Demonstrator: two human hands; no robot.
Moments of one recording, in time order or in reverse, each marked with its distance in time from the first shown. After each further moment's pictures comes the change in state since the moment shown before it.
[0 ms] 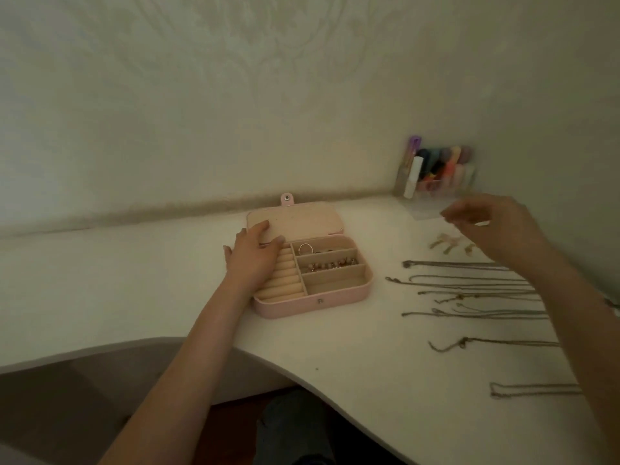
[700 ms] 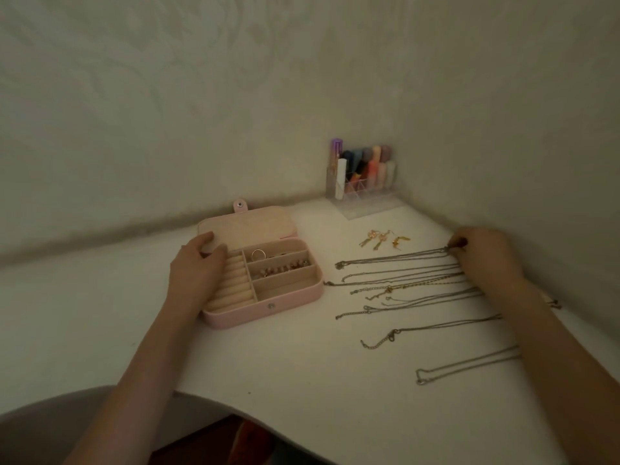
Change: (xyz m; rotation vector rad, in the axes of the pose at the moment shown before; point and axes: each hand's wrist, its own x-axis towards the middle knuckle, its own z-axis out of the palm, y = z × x) left_hand -0.003 0.029 0.020 -0.098 0.058 0.010; right_hand -0.026 0.115 -0.033 -0.429 0.154 0.288
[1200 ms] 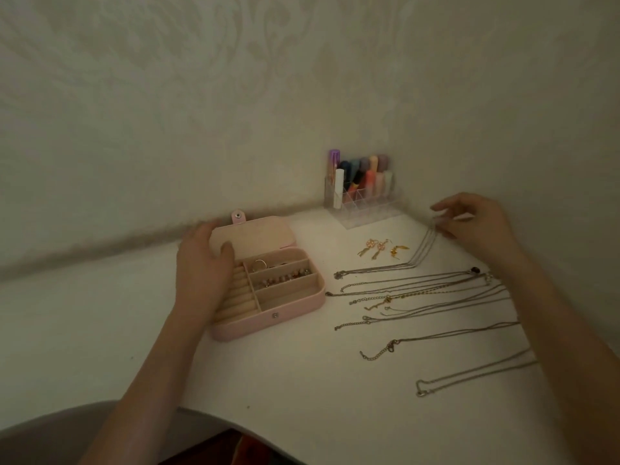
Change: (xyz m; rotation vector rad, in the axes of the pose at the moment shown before) left_hand -0.009 0.029 0.000 0.091 0.136 0.322; right_hand 0.016 -0.039 -0.037 0.651 0.049 -0.043
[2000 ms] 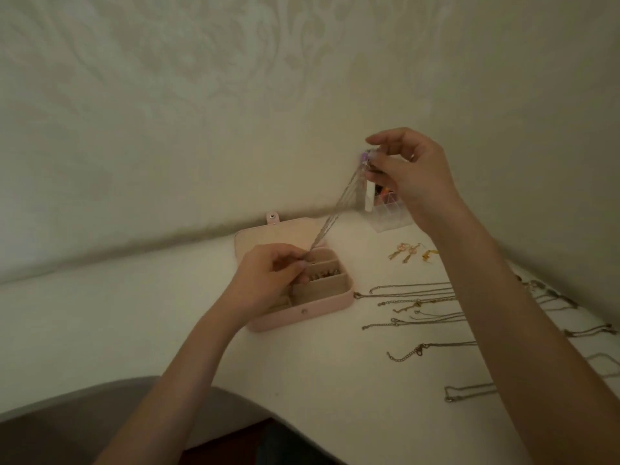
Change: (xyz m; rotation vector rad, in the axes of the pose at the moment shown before) left_hand -0.031 0.033 -0.014 -0.344 -0.470 0.020; right_hand -0.009 -0.135 0.075 0.726 -0.193 -0.116
